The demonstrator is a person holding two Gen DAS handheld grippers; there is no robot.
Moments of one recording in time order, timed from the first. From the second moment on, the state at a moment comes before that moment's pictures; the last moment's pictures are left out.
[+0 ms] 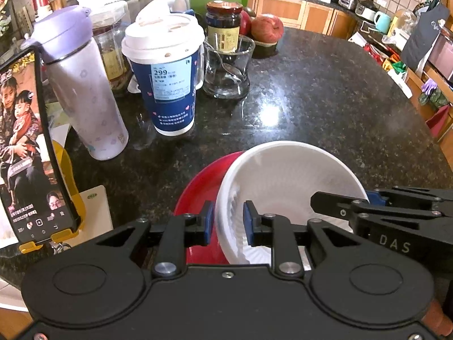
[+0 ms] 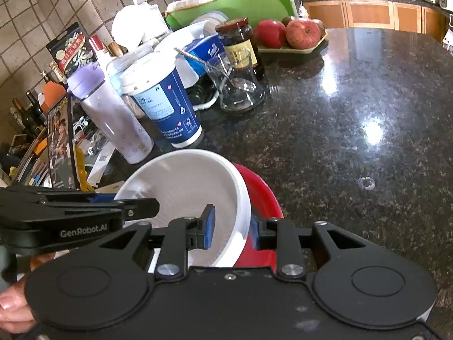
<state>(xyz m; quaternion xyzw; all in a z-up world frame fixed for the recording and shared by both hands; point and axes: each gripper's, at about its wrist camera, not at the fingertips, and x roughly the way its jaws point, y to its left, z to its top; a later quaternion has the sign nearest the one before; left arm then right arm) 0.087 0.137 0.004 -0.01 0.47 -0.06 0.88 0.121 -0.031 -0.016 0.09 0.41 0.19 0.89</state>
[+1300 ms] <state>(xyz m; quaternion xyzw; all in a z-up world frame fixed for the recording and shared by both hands) 0.013 0.138 0.033 0.01 0.34 -0.07 0.94 -0.008 -0.045 0.013 0.04 0.23 0.01 0.97</state>
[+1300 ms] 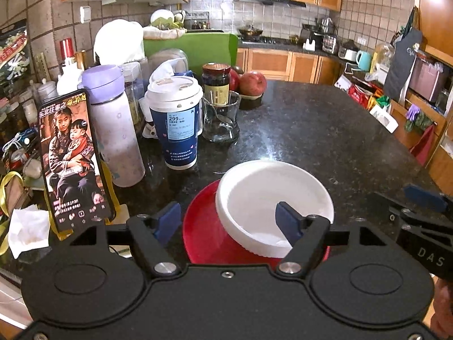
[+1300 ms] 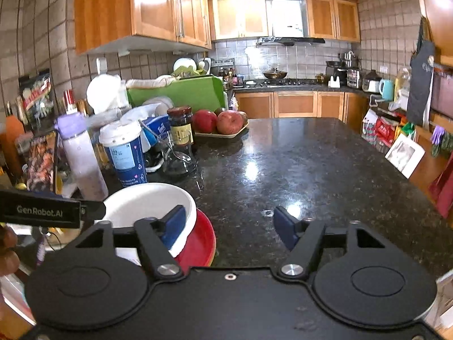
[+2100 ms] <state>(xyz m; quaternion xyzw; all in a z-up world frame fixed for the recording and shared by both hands) -0.043 0.099 0.015 0.02 0.34 -0.02 0.94 -0.081 -0.046 0.002 -0.01 0.22 -0.01 0.98</state>
